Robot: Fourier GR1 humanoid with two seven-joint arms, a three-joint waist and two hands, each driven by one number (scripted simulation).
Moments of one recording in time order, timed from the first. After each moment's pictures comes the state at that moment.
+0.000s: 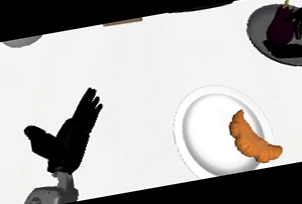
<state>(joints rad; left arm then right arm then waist) -0.09 0.15 -0.18 -1.53 0.27 -0.02 0.20 -0.56 -0.37 -0.36 -0.91 0.70 -0.36 -0.28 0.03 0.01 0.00</state>
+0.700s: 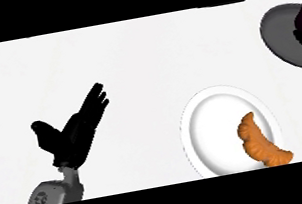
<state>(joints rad) -0.12 0.12 -0.20 -1.54 0.25 -0.02 0.21 -0.79 -0.56 -0.50 -0.36 0.66 -0.48 -0.48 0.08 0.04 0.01</state>
